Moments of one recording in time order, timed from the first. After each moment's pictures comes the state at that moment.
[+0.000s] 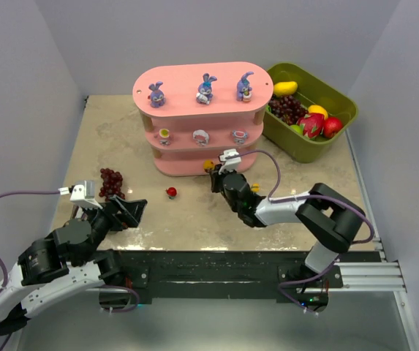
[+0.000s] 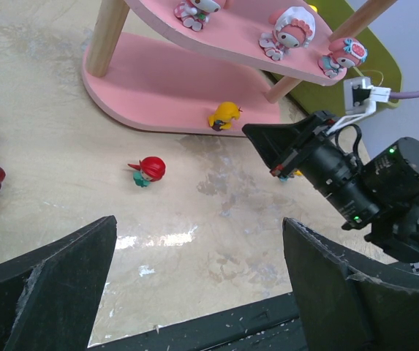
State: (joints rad) left arm -1.08 0.18 0.74 -0.84 -0.71 -0.76; right arm 0.90 1.70 0.68 0.80 0.48 0.32
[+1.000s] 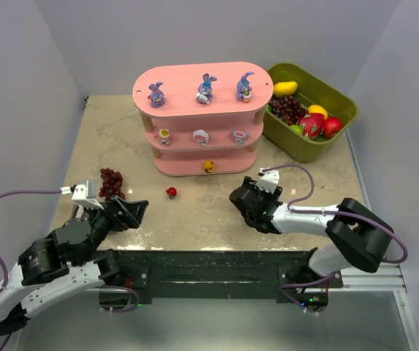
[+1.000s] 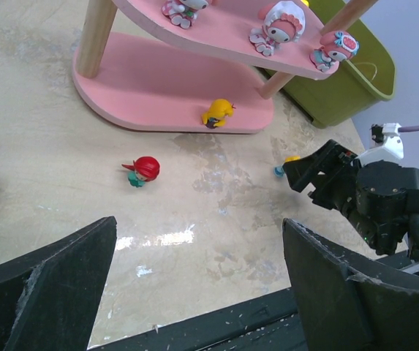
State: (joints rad) left arm -1.08 0.18 0.74 -0.82 -0.68 -0.73; right arm 0.90 1.44 0.58 -0.02 0.99 0.92
